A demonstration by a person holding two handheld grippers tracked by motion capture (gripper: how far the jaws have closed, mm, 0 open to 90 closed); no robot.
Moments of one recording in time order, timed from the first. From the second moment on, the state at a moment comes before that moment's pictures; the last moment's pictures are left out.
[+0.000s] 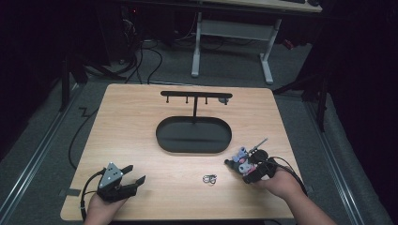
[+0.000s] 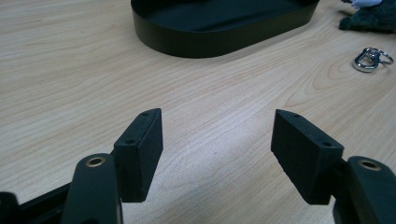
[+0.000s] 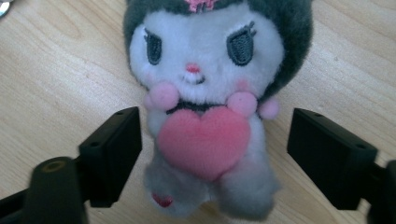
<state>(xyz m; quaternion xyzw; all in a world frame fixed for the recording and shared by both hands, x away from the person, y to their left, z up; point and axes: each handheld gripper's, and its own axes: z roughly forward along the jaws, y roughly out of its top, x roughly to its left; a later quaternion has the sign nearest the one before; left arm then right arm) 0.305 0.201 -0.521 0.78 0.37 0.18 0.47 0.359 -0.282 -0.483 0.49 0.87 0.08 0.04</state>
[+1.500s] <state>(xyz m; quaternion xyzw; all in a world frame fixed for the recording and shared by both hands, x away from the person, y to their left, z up) 0.304 0.200 -0.521 0.79 0.37 0.18 0.46 0.348 -0.262 -0.425 0.46 0.88 0.12 0.03</state>
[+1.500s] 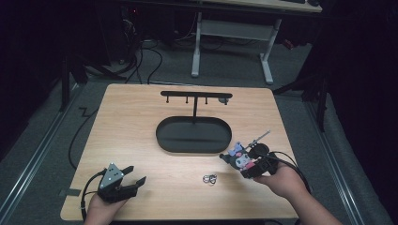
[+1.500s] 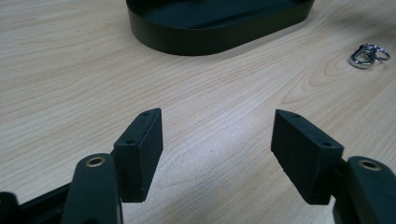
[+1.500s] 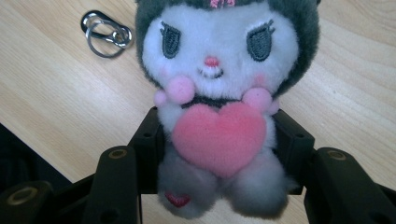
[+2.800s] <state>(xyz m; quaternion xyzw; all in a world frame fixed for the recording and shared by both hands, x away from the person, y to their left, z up) 0.304 0.200 -0.523 0.79 0.37 0.17 0.46 0.396 -0.238 -0.361 0.46 0.88 0.13 0.04</state>
